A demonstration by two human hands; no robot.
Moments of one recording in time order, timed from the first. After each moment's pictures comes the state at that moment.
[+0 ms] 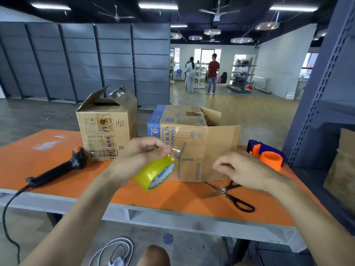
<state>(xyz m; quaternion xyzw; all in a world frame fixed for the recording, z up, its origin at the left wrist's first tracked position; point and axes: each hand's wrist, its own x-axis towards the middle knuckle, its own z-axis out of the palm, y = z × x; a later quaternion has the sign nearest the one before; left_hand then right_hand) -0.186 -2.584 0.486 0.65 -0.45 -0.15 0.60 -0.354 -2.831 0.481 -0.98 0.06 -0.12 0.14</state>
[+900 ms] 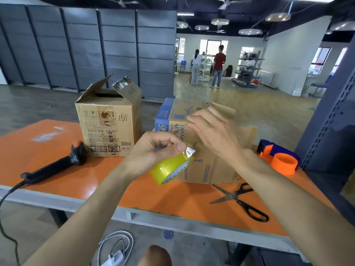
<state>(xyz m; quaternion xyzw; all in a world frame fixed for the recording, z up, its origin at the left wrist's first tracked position) -0.154 -2.609 0.475 0.61 -0.52 -0.13 0.59 -0.224 -2.831 0.492 -0.83 -0.09 -0.52 -0.16</state>
